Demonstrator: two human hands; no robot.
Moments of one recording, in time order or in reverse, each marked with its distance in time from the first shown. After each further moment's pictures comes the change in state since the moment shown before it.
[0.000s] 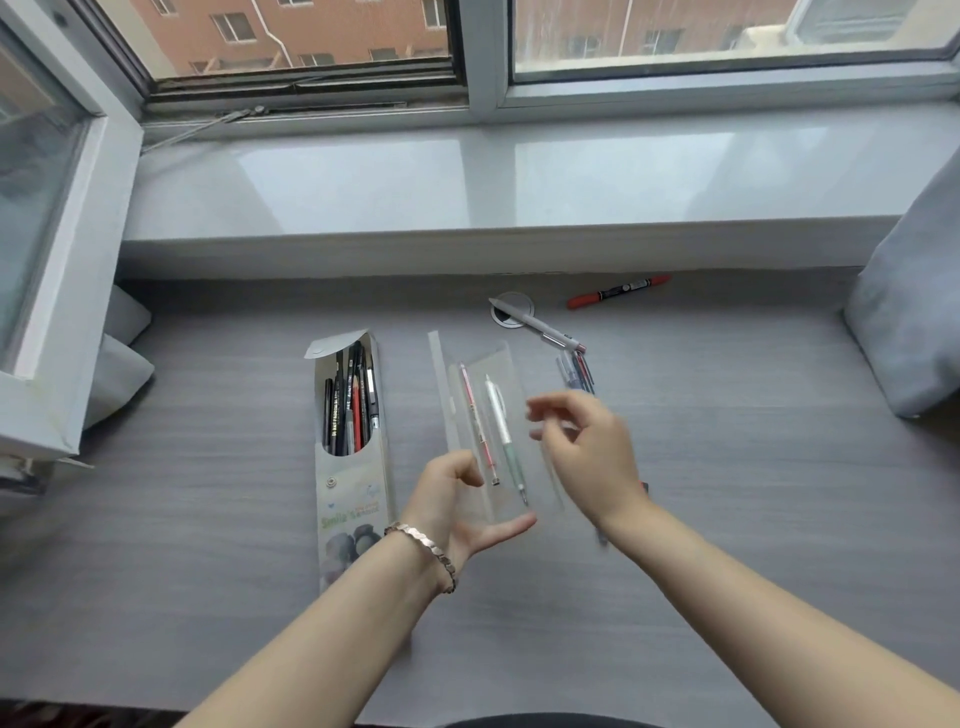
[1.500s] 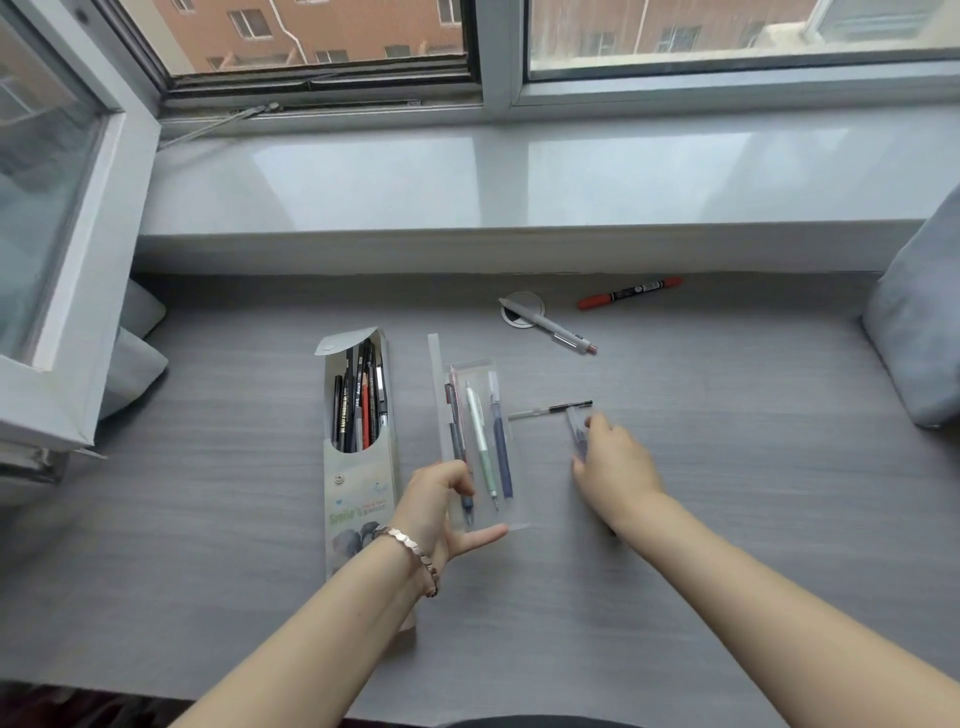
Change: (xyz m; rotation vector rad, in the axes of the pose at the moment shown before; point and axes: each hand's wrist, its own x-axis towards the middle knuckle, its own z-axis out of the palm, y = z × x) left_hand 0.022 -0.002 -0.022 0.099 0.046 0.029; right_hand 0.019 0.050 -0.005 -0.853 -0.258 0.279
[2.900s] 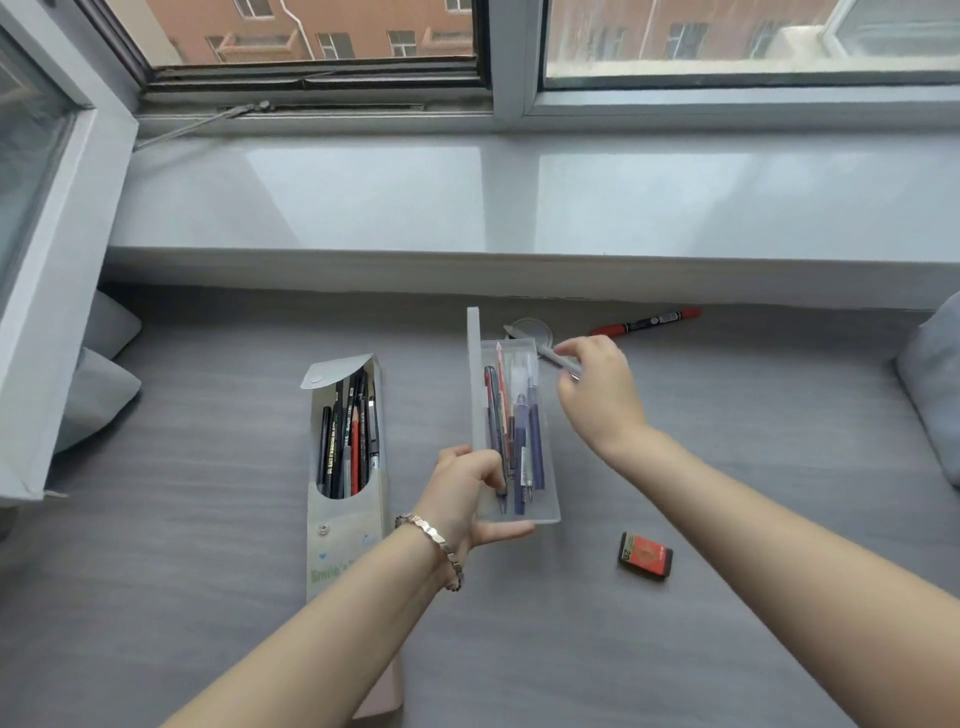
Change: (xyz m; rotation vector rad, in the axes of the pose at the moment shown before) left_hand 0.037 0.039 0.036 0.069 -0.062 -0.020; right_hand 0.086 -0.048 -0.054 0.353 0.286 -0.239
